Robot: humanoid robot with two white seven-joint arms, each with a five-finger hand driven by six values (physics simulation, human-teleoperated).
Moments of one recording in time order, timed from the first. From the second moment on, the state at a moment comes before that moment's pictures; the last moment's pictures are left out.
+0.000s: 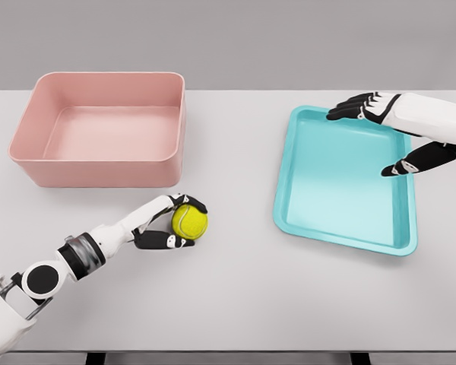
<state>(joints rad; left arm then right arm) -0.19 0.66 -0.68 -1.72 0.19 -0.07 -0.17 -0.47 -1.05 0.36 -1.75 -0.15 -0.49 0.61</state>
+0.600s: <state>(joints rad) -0.24 0.66 -0.67 -1.77 0.20 -0.18 -0.18 -0.47 -1.05 0.36 -1.75 -0.17 -0.49 0.61</state>
